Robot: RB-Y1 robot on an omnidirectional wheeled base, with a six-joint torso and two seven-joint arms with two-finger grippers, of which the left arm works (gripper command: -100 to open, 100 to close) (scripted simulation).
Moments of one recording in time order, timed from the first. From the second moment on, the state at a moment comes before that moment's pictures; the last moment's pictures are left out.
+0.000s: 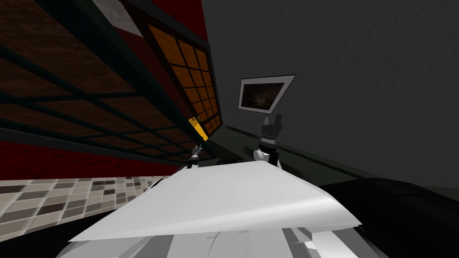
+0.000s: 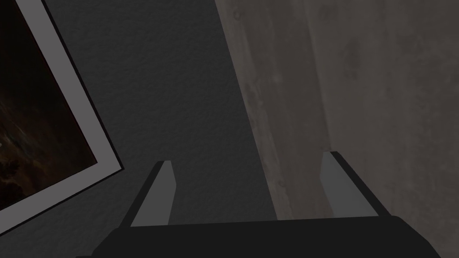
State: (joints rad) arm -0.12 0.36 -0.09 -0.36 0.16 -1.06 1.86
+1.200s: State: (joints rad) arm 0.02 0.43 -0.17 -0.46 0.10 -1.19 1.93
